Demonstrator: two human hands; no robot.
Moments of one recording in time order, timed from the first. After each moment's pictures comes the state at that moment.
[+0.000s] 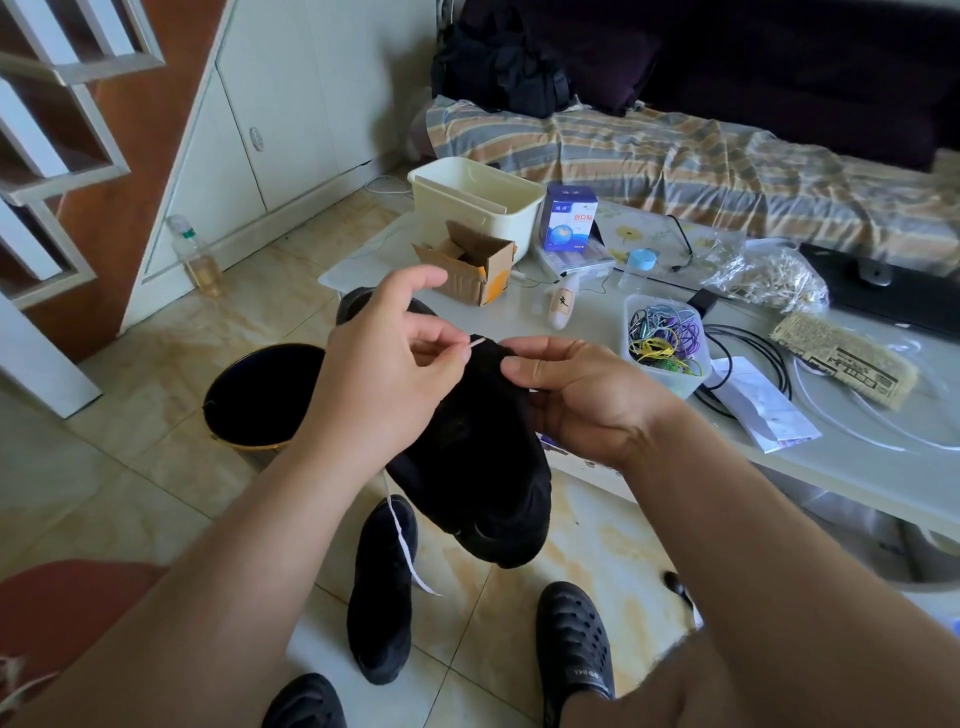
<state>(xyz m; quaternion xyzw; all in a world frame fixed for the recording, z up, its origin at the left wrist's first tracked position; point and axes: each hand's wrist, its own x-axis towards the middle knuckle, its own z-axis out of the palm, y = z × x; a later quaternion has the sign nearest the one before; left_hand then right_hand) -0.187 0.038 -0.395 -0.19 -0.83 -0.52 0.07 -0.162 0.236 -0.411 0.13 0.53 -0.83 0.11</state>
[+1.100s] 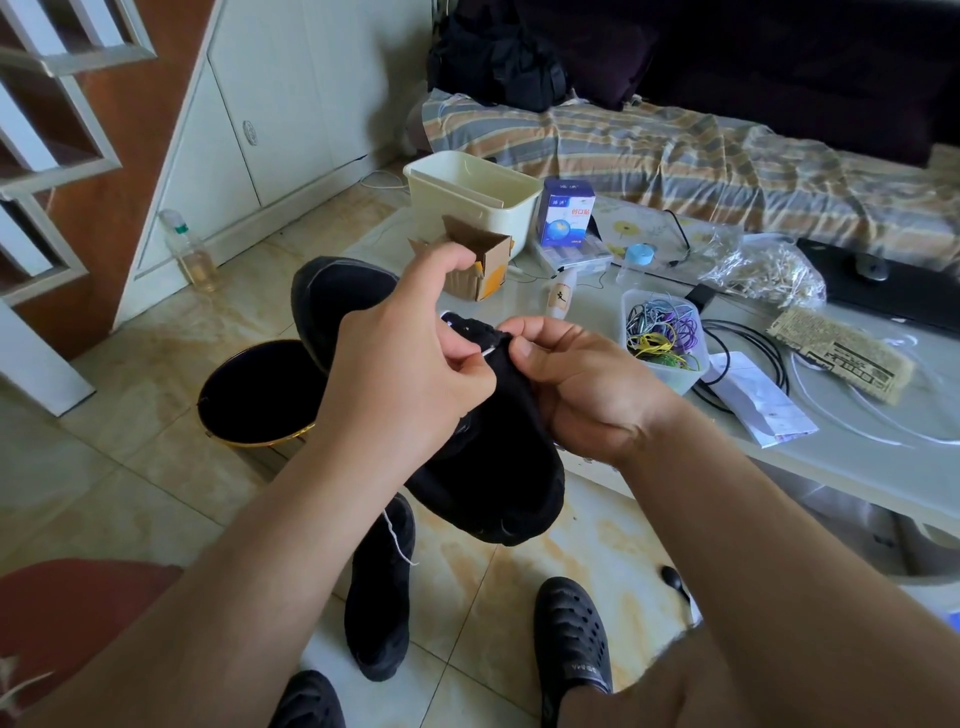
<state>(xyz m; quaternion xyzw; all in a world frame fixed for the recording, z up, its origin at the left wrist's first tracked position) -0.166 0.052 -0.374 -0.20 -0.88 -0.41 0.14 -0.158 0.231 -0.408 0.06 0.50 -0.86 0.10</state>
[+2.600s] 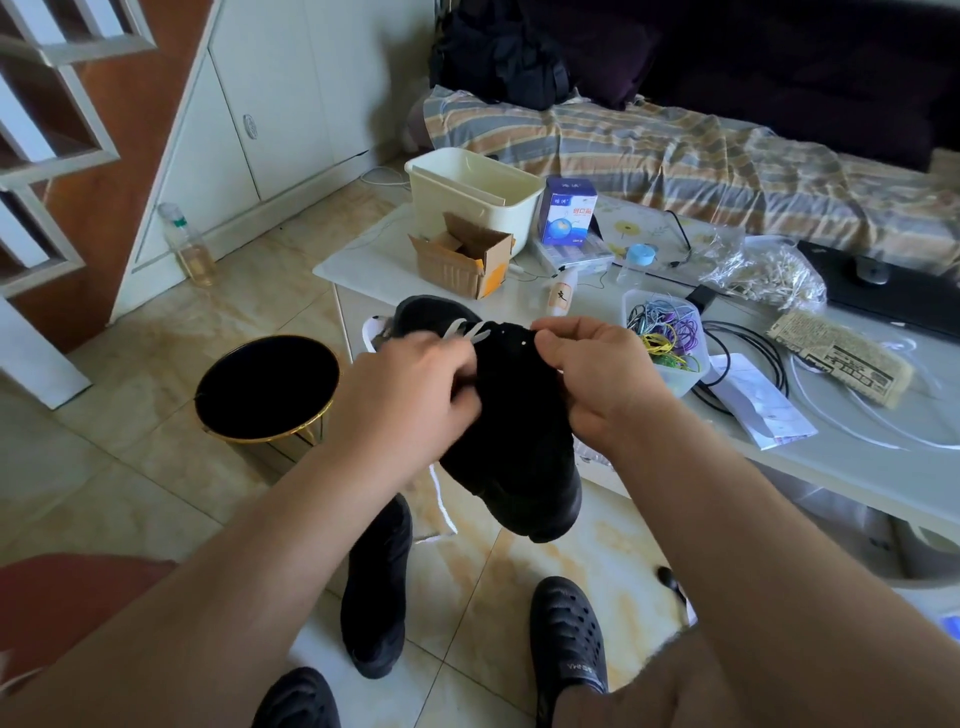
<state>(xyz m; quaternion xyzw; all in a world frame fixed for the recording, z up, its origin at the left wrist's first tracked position) -0.193 0.050 -0.428 -0.27 -0.93 -0.20 0.17 -0.170 0.231 -0.408 0.28 0.59 -0.75 -0.06</state>
